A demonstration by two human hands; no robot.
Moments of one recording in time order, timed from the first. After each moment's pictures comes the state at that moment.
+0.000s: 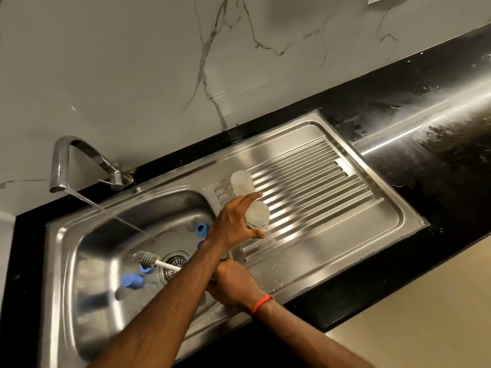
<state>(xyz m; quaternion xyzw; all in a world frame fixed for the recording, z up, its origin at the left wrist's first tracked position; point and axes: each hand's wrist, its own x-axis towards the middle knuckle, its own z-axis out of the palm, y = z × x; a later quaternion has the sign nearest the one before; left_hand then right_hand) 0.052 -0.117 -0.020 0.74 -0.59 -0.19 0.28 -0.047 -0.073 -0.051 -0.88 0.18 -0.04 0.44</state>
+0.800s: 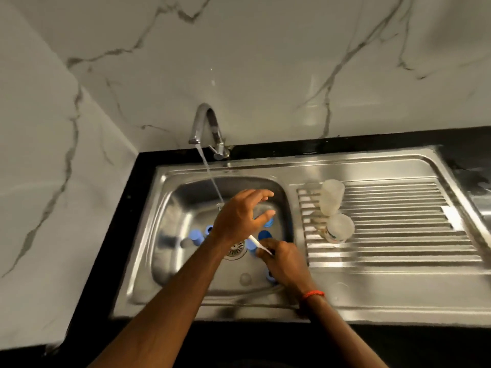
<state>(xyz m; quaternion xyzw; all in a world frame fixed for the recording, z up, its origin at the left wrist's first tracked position) 0.118 0.013 0.026 0.82 -0.47 -0.02 0.33 -0.024 -0.074 -0.039 -0.86 0.21 -0.01 0.46</state>
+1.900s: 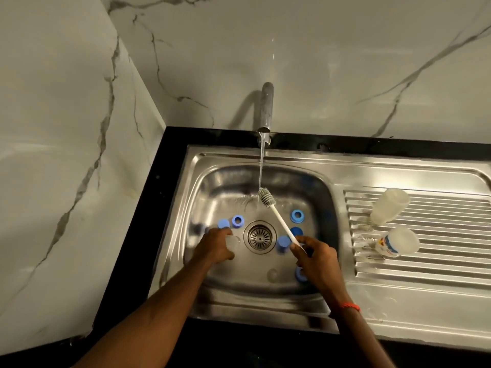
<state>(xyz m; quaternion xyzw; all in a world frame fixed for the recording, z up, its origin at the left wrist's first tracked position) 0.189 0.177 -0.105 0.92 -0.17 -0.32 0.14 0.013 -0.030 -0.027 -0.79 0.33 -0.02 0.51</state>
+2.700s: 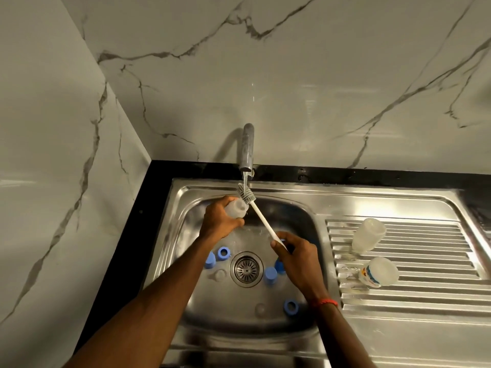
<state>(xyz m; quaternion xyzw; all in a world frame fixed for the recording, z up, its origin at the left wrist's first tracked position) 0.265 0.078 -0.025 0.88 -0.16 -0.17 0.42 0.072 -0.055 -0.010 -0.83 0.27 -0.11 0.48</state>
